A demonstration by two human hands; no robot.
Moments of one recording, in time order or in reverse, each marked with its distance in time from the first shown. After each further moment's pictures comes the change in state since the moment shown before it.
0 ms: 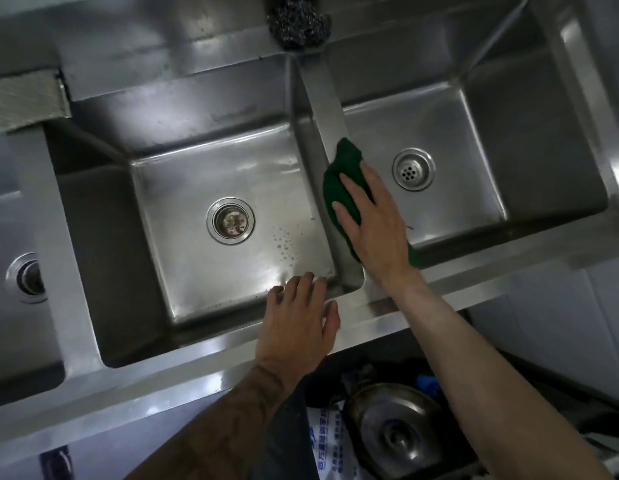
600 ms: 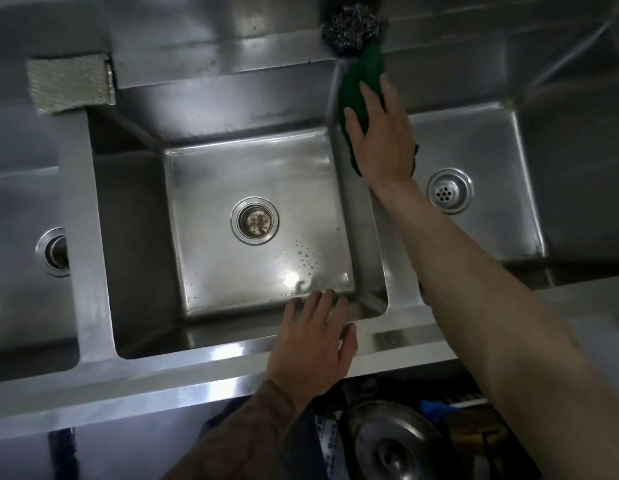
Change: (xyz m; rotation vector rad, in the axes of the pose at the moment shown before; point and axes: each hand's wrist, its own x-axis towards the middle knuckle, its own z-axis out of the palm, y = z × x) left_hand 0.001 0.000 0.001 -0.024 0.063 0.004; right_hand 0.162 -0.028 0.029 0.008 0.074 0.026
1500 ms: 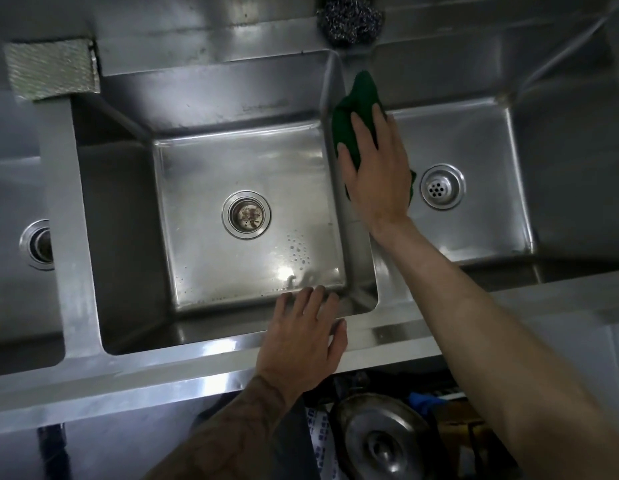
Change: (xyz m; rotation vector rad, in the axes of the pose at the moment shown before) left_hand 0.001 0.000 0.002 0.000 -0.005 0.005; right_hand -0.053 0.008 -0.005 -0.137 0.003 -0.043
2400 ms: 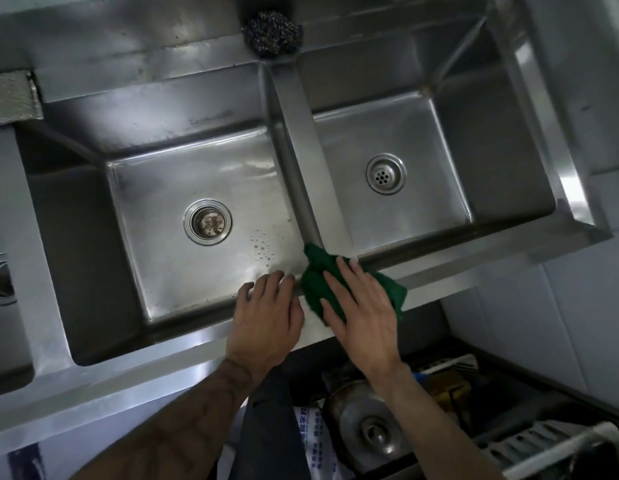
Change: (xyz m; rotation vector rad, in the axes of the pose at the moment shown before) left_hand 0.002 0.002 -0.006 0.017 -0.051 -0.038; right_hand -0.250 0.034 -0.062 -0.038 -0.096 -0.075
